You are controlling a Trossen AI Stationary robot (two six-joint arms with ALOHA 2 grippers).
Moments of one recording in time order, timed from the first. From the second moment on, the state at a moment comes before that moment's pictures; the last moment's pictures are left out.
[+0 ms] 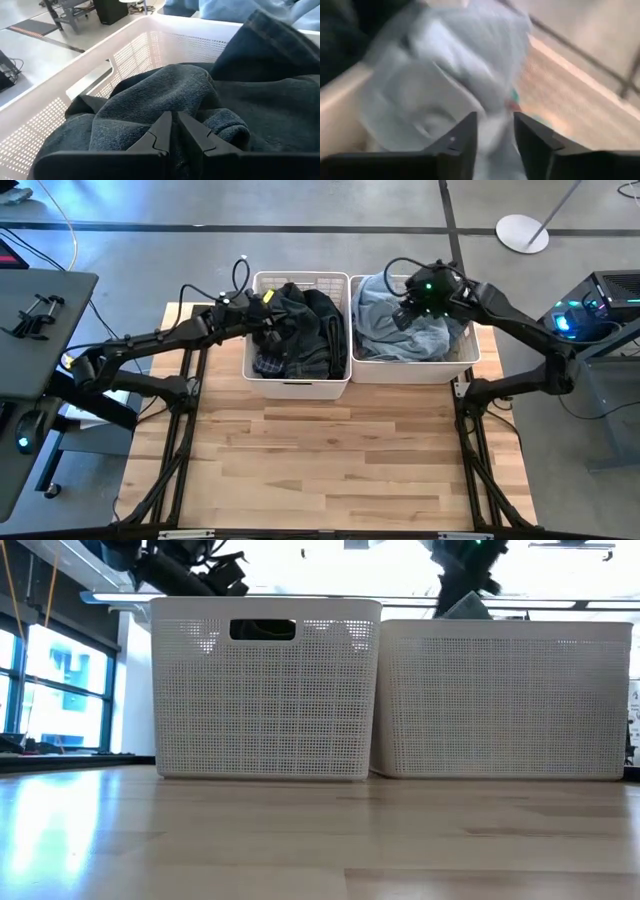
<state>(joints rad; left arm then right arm) 0.52 1.18 0.82 -0.03 -0.08 0.12 -0.56 1.24 1.39 -1.00 0.29 0.16</state>
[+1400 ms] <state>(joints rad) 0.41 1.07 0.82 0.04 -0.11 0.06 -0.57 1.34 1.19 -0.57 0.25 0.21</state>
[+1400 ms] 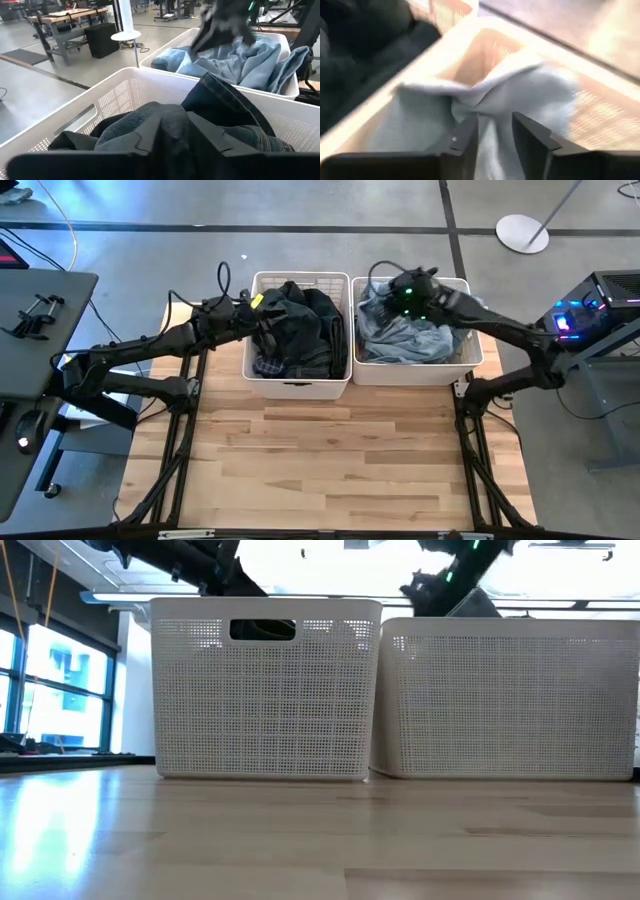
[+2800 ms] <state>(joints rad) 0.41 0.99 0.88 0.13 -0.30 0.09 -0.49 1.25 1.08 -1.23 0.19 0.66</state>
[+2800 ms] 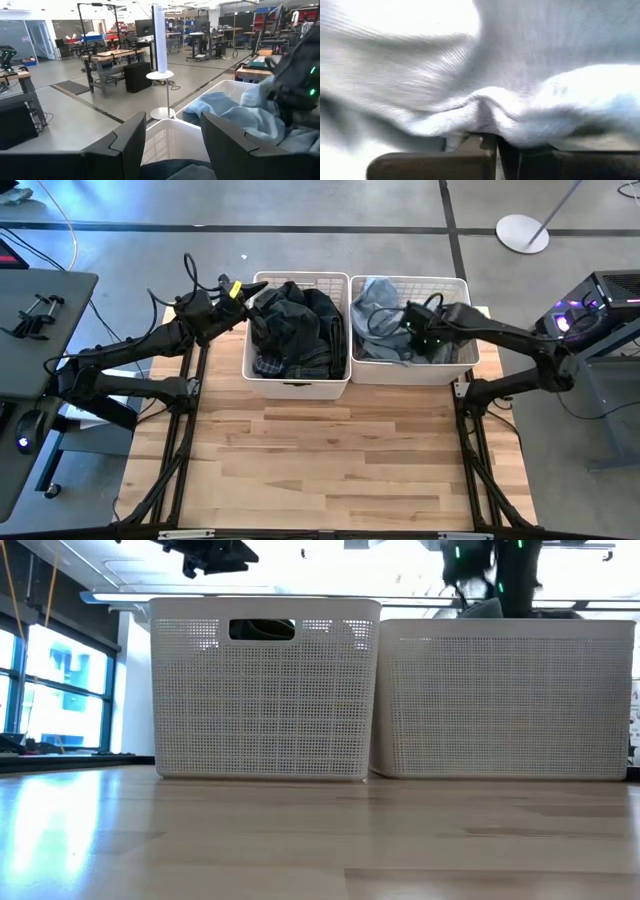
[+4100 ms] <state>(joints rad) 0.40 0.99 0.88 0.17 -0.16 0.20 -0.70 1.60 1.02 -0.87 0.18 0.24</state>
